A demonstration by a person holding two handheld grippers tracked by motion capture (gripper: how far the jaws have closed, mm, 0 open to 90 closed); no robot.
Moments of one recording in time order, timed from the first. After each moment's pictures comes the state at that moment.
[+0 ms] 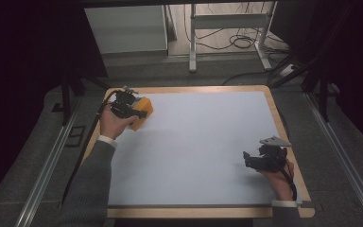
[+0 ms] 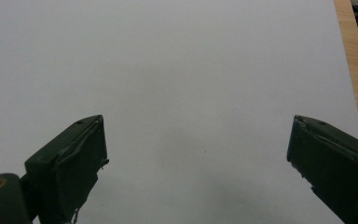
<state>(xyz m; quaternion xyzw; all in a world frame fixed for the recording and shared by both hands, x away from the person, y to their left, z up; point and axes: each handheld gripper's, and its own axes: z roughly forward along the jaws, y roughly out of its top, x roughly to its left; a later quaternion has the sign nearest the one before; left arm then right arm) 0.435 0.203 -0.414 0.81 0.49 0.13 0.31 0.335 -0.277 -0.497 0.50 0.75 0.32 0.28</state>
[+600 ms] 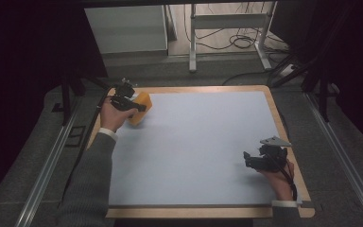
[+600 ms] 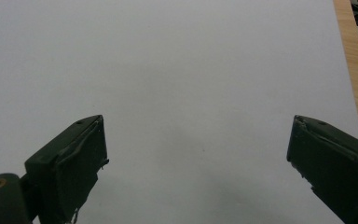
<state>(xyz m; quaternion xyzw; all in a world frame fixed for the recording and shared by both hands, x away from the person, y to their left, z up) 0.460 0.210 -0.410 0.80 0.51 0.12 0.30 0.335 -0.278 -0.497 0.51 0.75 0.32 0.28</state>
